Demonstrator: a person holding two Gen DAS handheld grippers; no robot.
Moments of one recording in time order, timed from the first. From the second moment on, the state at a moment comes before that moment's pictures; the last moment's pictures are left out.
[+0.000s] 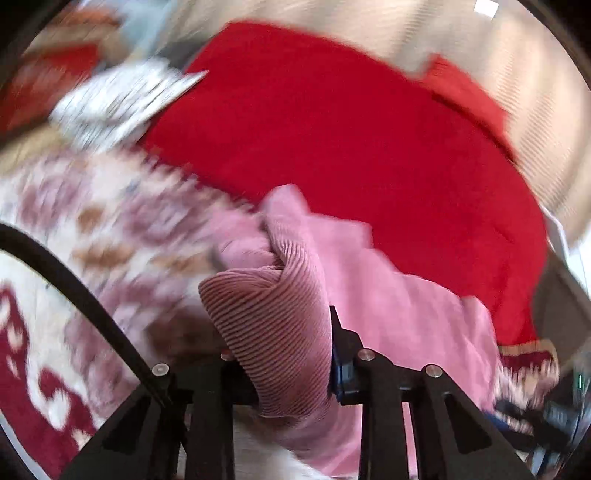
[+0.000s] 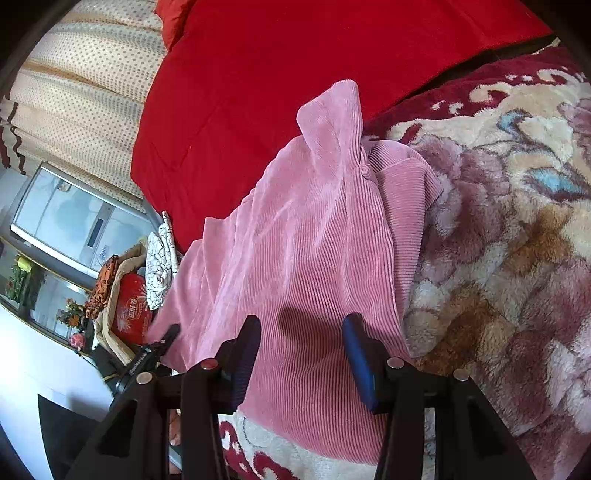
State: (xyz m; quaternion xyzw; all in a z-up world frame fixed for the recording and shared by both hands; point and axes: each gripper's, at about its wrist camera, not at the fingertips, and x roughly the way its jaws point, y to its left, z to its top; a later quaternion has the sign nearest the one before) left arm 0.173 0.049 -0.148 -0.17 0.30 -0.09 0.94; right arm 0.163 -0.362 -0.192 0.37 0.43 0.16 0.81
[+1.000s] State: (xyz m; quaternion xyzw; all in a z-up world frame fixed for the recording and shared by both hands) left arm 0.135 -0.071 -0.165 0.04 0.29 -0.24 0.92; right arm 0.255 -0.274 -0.169 0.33 0.47 0.32 0.75
